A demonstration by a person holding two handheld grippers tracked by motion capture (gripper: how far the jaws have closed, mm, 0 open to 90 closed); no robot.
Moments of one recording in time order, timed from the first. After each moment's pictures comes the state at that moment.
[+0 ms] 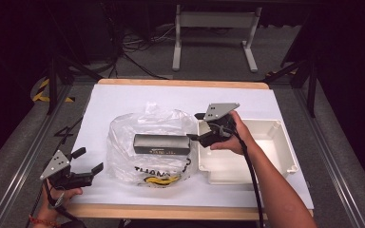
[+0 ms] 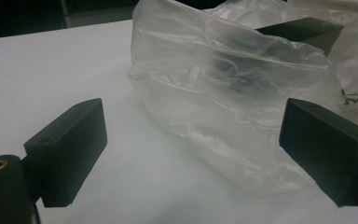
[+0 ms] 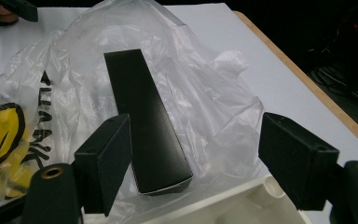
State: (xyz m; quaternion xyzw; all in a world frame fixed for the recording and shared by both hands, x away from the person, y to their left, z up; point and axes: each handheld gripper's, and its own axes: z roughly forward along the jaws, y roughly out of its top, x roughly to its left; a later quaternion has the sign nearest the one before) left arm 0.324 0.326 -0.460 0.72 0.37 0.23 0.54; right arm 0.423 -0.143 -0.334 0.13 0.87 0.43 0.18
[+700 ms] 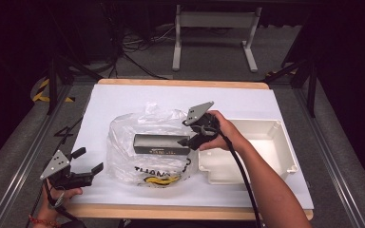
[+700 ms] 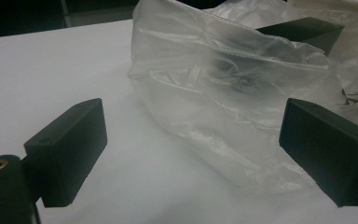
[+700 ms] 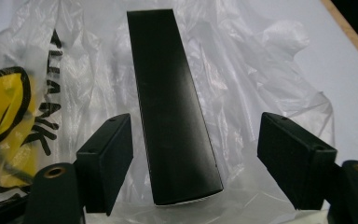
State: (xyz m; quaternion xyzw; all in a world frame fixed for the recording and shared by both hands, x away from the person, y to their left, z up) left arm 0.324 0.326 -0.460 0.72 0.37 0.23 0.54; right arm 0.440 -0.106 -0.350 0.08 0.92 0.35 0.12
